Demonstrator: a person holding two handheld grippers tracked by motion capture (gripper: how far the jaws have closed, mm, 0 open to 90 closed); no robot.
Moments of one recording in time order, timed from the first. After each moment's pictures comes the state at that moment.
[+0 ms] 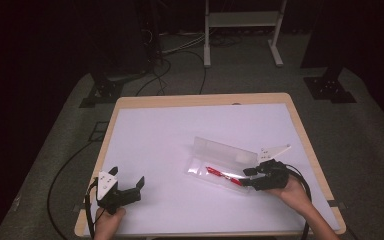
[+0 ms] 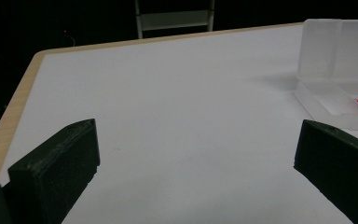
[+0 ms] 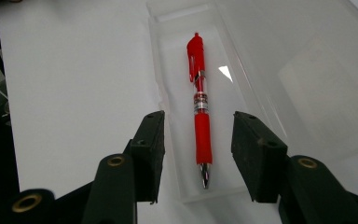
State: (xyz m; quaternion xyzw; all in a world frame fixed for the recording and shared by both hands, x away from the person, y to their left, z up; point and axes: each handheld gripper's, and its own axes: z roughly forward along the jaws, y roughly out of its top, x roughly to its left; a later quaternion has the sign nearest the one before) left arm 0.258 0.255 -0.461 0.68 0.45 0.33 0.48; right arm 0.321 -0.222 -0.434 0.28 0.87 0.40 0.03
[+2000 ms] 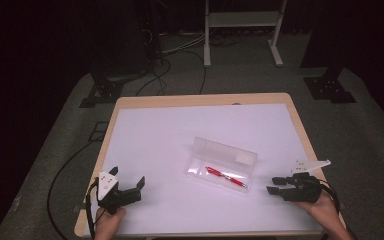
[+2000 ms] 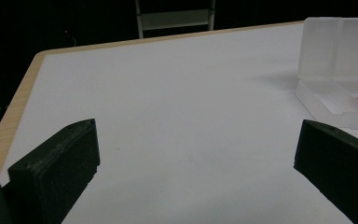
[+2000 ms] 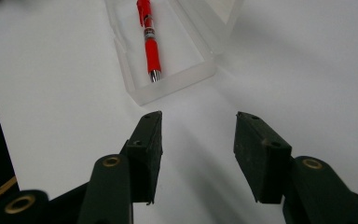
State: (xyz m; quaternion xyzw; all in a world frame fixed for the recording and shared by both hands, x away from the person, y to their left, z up) left arm 0.258 0.254 -0.461 0.68 0.45 0.33 0.47; right arm 0.286 -0.302 -0.456 0.37 0.83 0.42 0.05
